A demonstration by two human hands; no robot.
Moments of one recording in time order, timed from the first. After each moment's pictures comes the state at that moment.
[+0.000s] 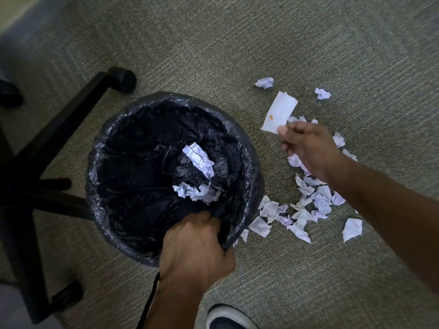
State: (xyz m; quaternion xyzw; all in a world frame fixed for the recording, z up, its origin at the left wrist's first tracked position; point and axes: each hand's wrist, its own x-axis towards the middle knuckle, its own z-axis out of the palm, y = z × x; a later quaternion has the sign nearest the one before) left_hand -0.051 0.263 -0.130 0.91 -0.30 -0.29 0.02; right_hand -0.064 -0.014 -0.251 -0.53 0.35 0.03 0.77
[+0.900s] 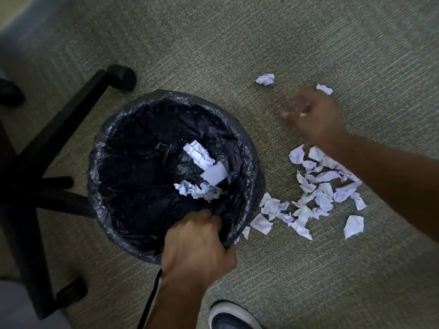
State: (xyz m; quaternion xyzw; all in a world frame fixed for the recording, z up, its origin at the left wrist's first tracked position) left_hand -0.051 0.261 -0.128 0.91 -0.28 -0.29 0.02; right_hand -0.037 -0.052 -0.263 -0.87 0.33 0.03 0.38
